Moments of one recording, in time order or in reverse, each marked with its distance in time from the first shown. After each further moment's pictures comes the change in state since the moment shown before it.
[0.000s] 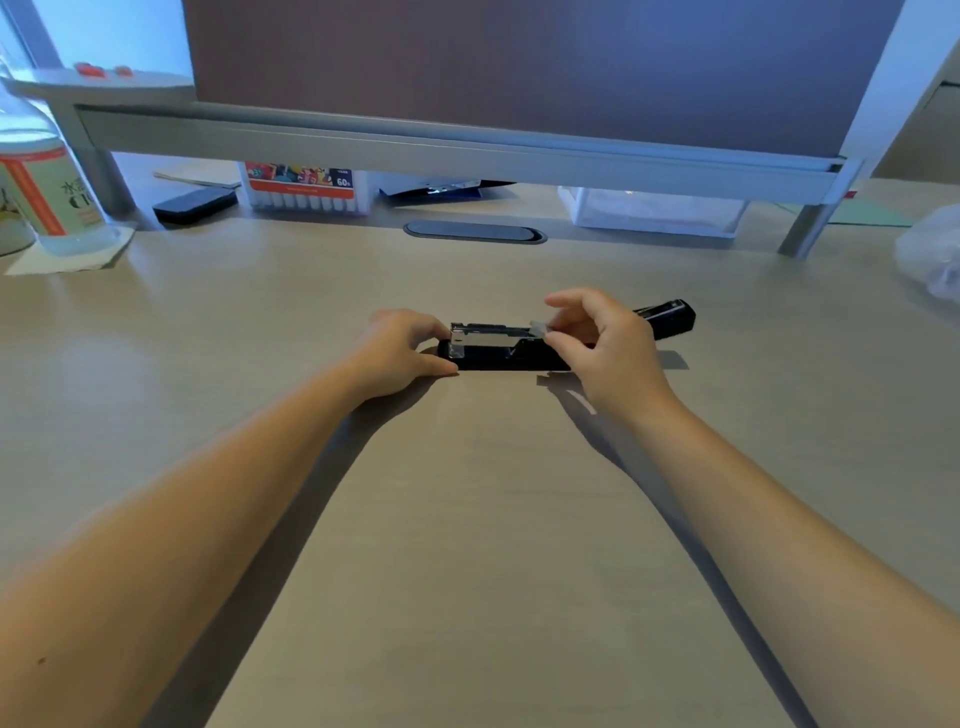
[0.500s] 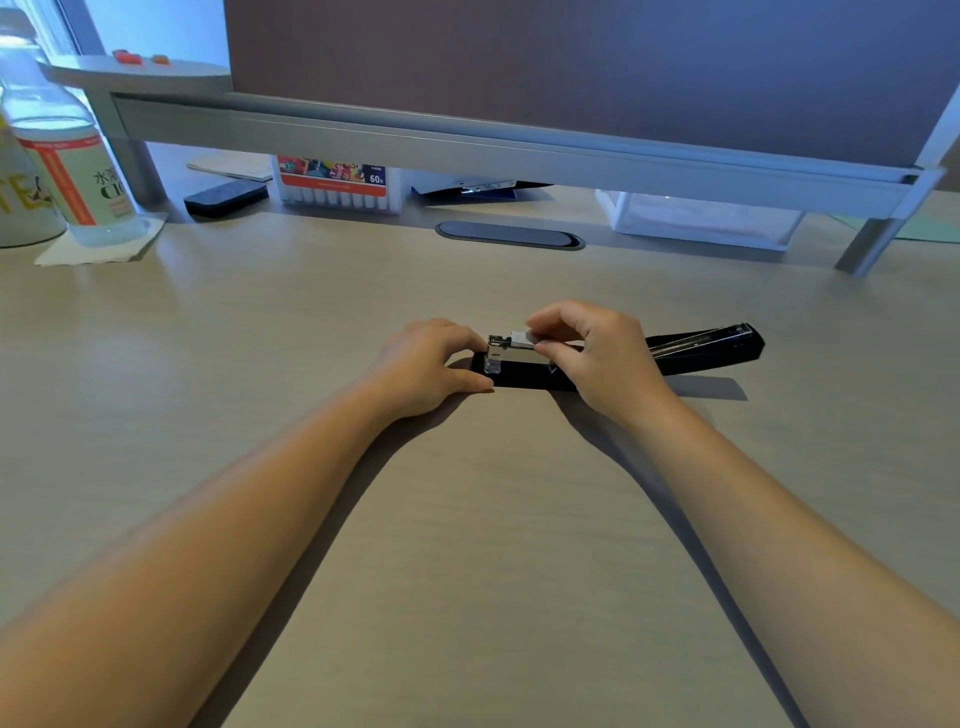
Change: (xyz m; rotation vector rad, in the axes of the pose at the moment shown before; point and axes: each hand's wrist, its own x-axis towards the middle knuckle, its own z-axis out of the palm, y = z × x) left_hand 0.009 -0.018 0.005 0.018 0.012 0.052; right_hand 0.031 0.001 0.031 -0.100 -0.148 -0.123
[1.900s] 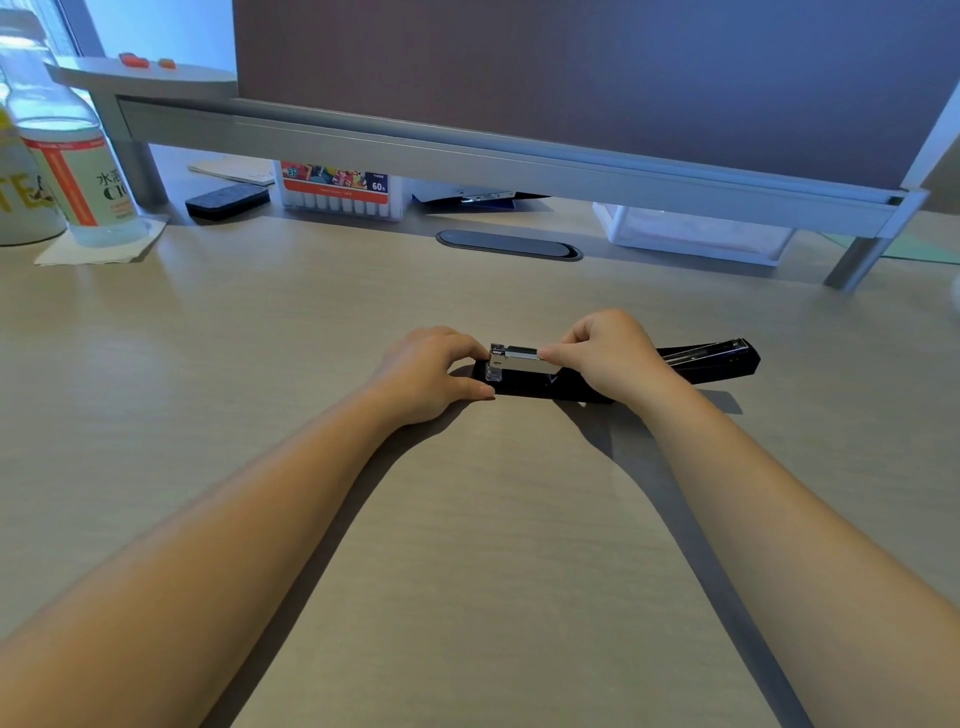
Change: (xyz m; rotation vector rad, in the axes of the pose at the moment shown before) left_hand -0.001 0.002 -0.001 -0.006 -0.027 -0.030; right_hand 0.015 -0.009 -0.011 -0.087 -0.168 0.424
